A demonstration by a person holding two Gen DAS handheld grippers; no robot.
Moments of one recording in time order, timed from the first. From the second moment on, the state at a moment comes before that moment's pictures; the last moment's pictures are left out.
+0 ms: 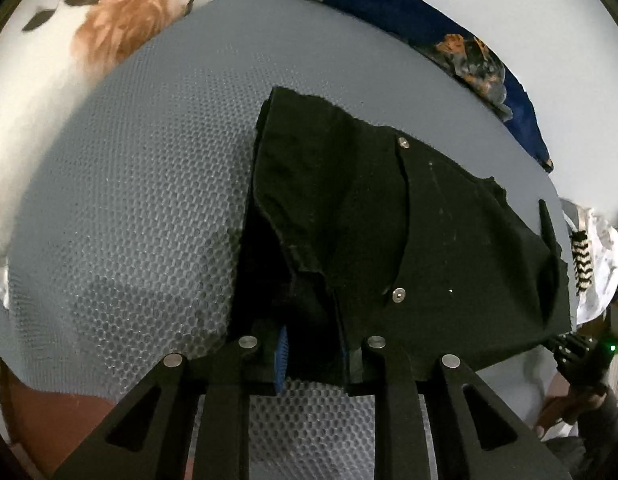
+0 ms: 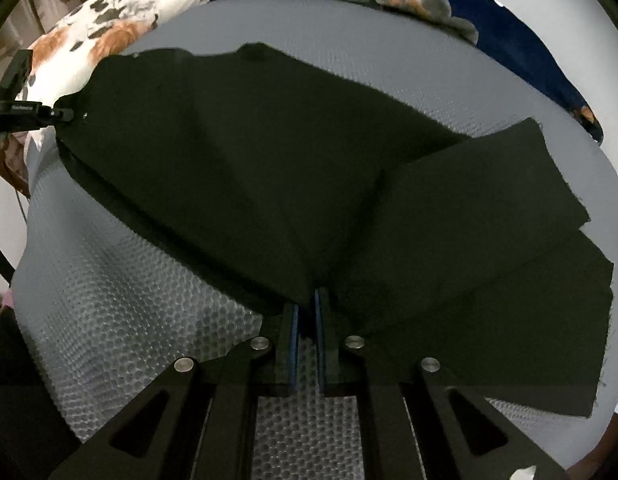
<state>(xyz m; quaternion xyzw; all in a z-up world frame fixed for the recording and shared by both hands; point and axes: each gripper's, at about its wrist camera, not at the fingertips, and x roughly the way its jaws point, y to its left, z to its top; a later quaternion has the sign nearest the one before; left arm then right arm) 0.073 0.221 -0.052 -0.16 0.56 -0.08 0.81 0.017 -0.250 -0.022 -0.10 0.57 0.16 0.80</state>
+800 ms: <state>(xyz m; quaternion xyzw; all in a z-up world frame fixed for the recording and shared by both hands) 0.045 0.204 -0.017 0.03 0.55 0.01 0.84 0.025 -0.271 -0.029 -0.03 0.58 0.18 0.79</state>
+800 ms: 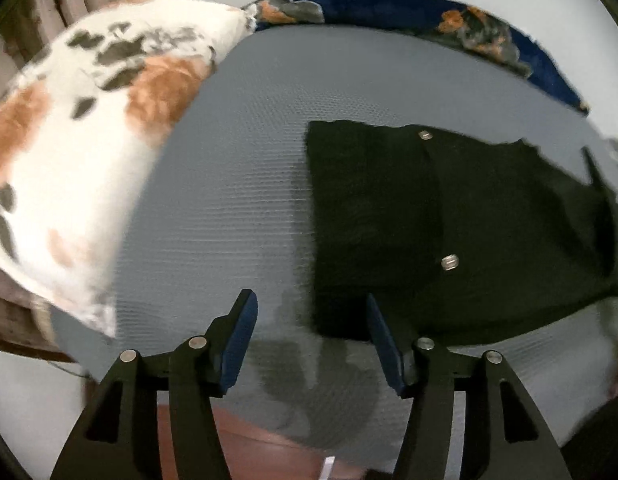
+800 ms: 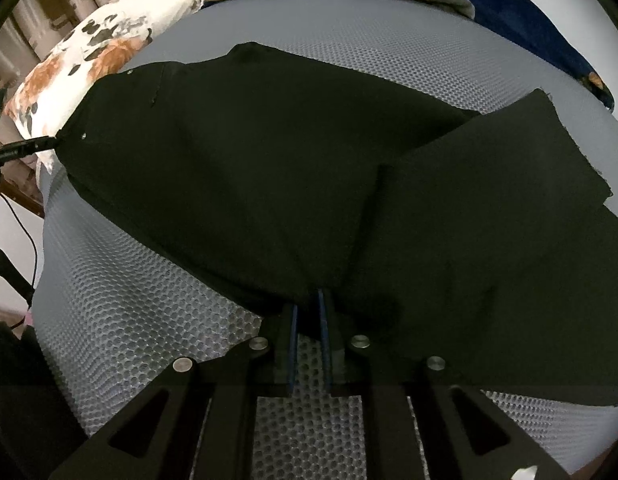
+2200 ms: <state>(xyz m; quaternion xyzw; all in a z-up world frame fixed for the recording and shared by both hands) 0.043 -0.149 -0.062 0.14 0.47 -0.33 0.80 0.059 -0.411 -0.009 0.24 0.51 0.16 0.81</state>
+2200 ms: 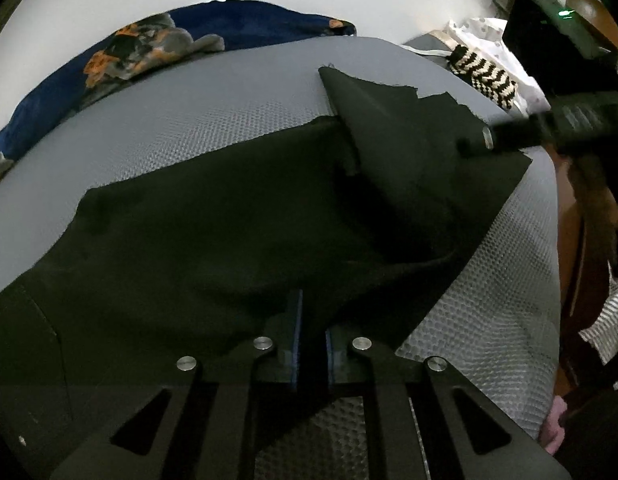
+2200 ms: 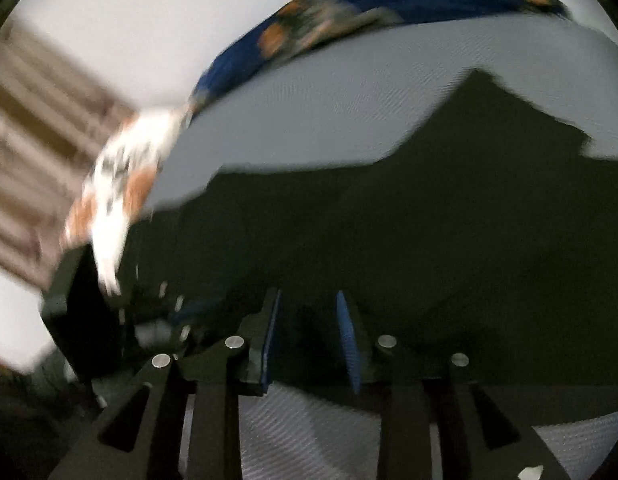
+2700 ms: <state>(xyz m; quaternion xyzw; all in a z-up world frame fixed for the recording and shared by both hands) 0.049 -0.147 -0.065 0.11 0.50 -0.32 0.80 0.109 -0.566 -0.056 0.40 0.46 -0.01 0.79</state>
